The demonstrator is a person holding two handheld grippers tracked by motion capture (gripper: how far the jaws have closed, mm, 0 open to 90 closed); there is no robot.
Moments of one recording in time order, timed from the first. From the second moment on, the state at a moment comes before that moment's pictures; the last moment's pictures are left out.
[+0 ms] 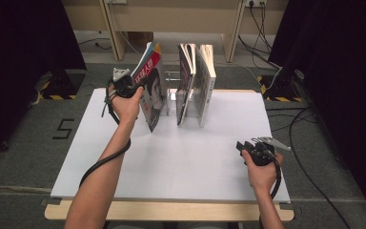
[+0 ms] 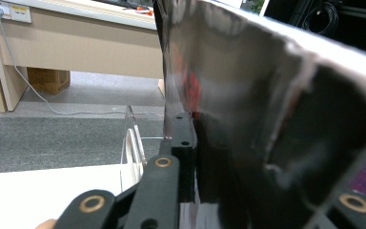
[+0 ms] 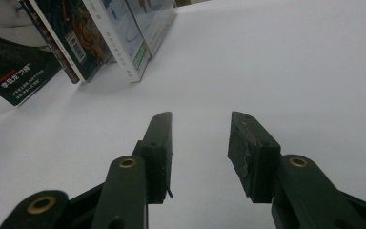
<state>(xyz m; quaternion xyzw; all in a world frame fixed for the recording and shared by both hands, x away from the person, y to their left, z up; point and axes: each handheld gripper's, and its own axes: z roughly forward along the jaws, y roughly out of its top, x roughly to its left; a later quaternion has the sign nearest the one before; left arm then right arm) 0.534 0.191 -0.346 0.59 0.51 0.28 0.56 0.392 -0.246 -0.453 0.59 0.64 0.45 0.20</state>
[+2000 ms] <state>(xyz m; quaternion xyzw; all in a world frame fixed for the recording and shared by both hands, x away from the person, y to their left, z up) 0.553 0.178 -0.343 0.58 0.49 0.37 0.53 0.393 -0.250 -0.457 0.60 0.64 0.45 0.20</state>
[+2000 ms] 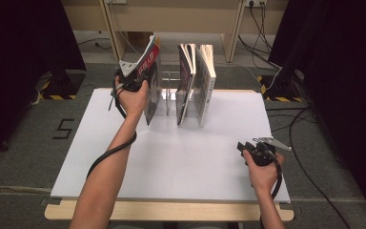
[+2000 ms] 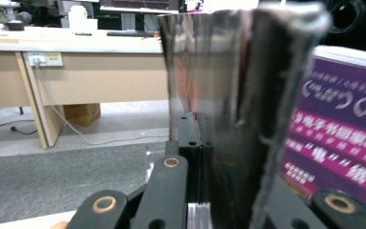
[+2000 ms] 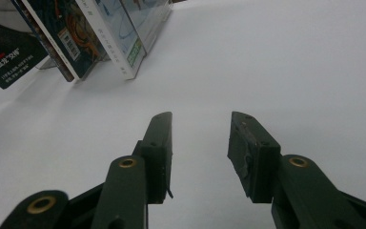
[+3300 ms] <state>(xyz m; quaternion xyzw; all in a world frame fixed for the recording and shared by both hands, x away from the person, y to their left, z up) 0.547 0.197 -0.349 0.57 0.51 0.33 0.56 0.393 -0.249 -0.458 0.60 0.64 0.44 0.19</state>
